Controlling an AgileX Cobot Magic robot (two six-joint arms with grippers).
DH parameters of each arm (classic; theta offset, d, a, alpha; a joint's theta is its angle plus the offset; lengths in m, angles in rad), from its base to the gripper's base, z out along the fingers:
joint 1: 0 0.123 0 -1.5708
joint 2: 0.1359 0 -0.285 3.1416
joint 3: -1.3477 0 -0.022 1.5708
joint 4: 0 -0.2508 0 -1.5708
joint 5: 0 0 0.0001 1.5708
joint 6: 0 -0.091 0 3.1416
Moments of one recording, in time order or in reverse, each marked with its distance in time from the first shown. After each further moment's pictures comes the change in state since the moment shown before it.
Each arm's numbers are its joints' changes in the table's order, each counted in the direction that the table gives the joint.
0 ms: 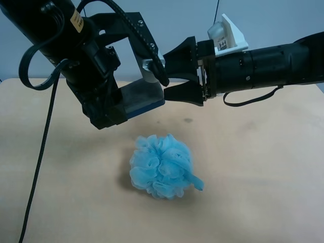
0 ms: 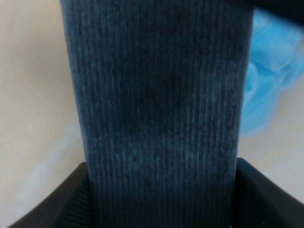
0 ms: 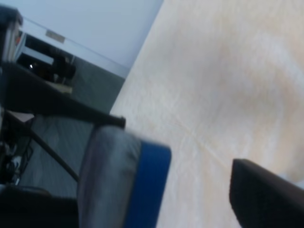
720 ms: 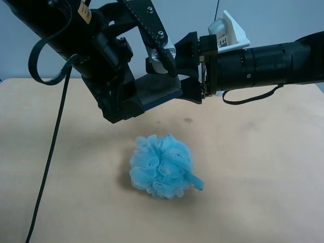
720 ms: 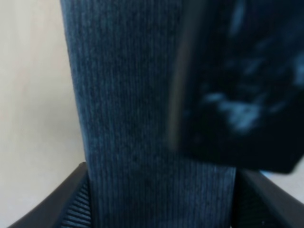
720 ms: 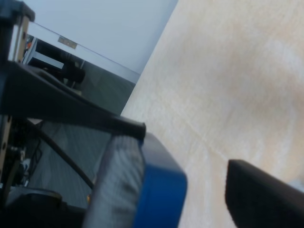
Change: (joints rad) left arm 0.000 0.000 0.000 0.077 0.118 -0.102; right arm 0.000 0.000 0.000 -0.016 -0.030 0.007
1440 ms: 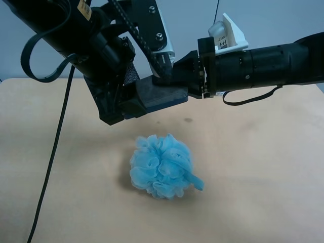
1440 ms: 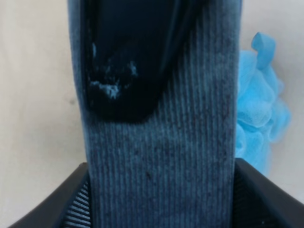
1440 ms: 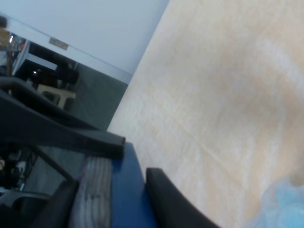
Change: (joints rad) left arm 0.000 -0.003 0.000 0.039 0.010 -0.108; right arm 0.000 0.003 0.000 0.003 0.029 -0.009
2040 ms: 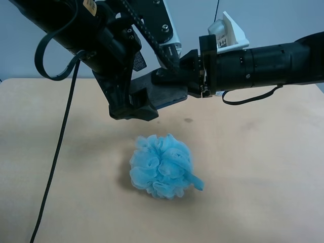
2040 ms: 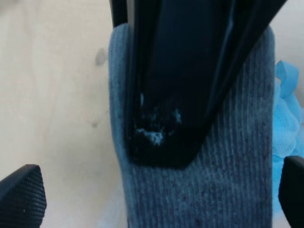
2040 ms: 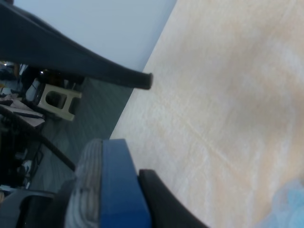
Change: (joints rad) left arm 0.000 0.005 0.000 0.001 0.090 0.000; right arm 0.000 0.000 0.000 -0.007 -0.026 0.001
